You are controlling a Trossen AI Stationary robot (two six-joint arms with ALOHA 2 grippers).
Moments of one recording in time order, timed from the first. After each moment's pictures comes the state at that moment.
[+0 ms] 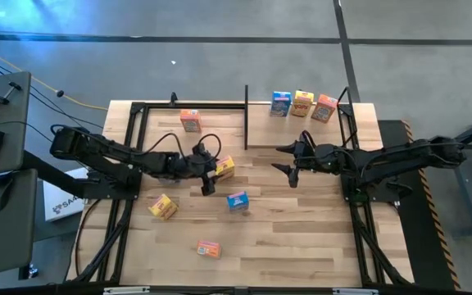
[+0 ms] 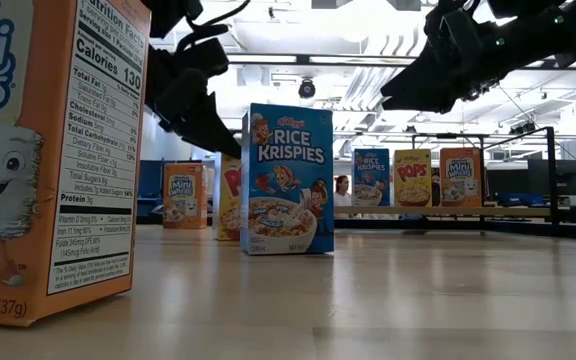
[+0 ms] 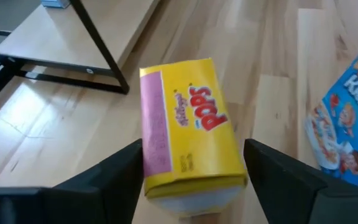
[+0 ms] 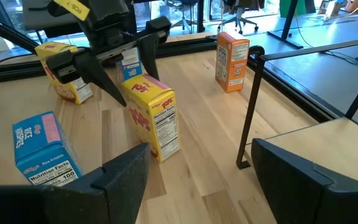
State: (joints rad) left arm -0.06 1.41 0.66 0.08 -0.34 -0.09; right arm 0.00 0.99 0.43 0.27 0.26 0.10
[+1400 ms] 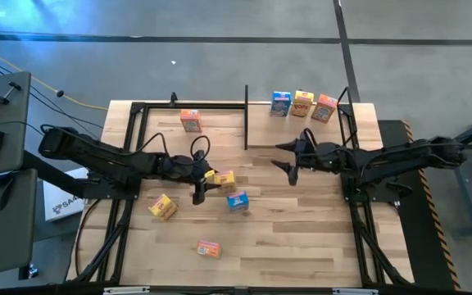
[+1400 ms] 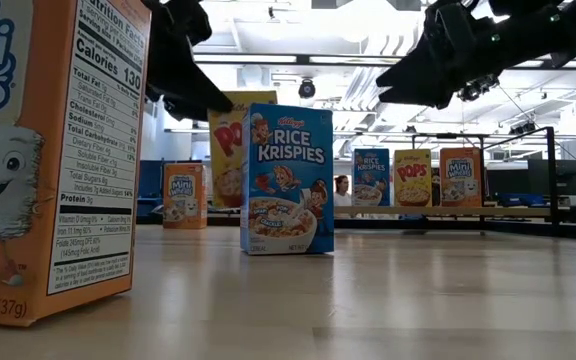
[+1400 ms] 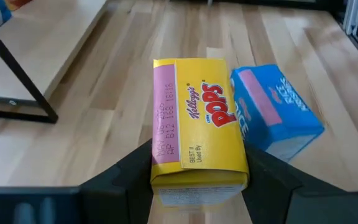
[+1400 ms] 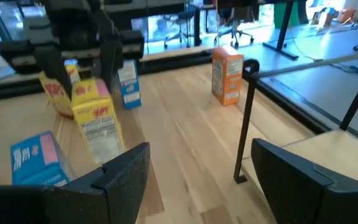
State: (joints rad) left arm -0.10 1.27 0.61 0.14 -0.14 -0.13; right arm -0.02 0.99 0.44 0.33 0.26 0.10
